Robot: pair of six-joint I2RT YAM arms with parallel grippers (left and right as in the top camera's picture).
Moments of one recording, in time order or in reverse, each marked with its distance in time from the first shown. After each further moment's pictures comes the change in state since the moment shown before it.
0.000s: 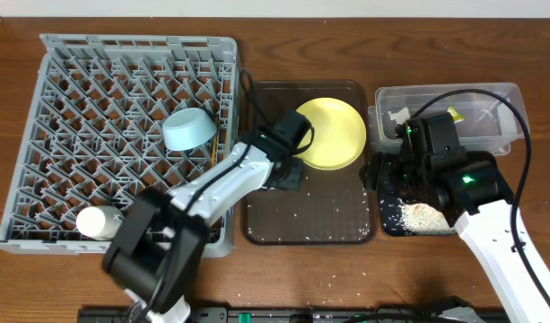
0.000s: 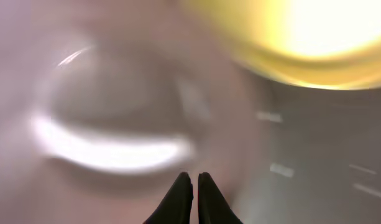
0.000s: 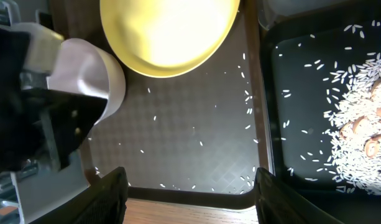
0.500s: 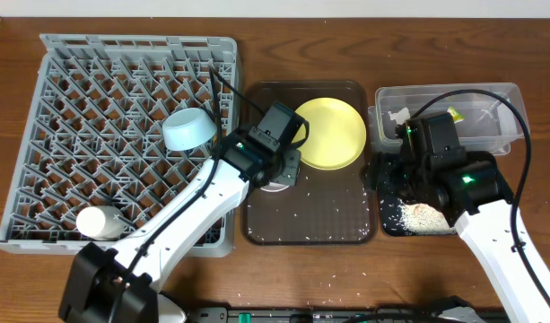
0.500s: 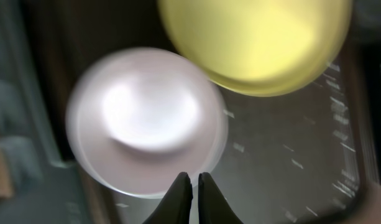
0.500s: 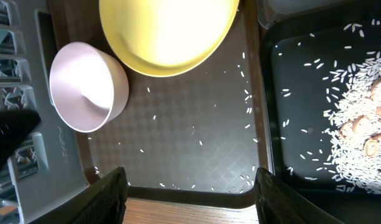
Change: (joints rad) left arm -0.014 -0.233 0.014 -0.081 -0.100 -0.023; right arm 0.000 0.000 0.000 -0.003 0.000 0.000
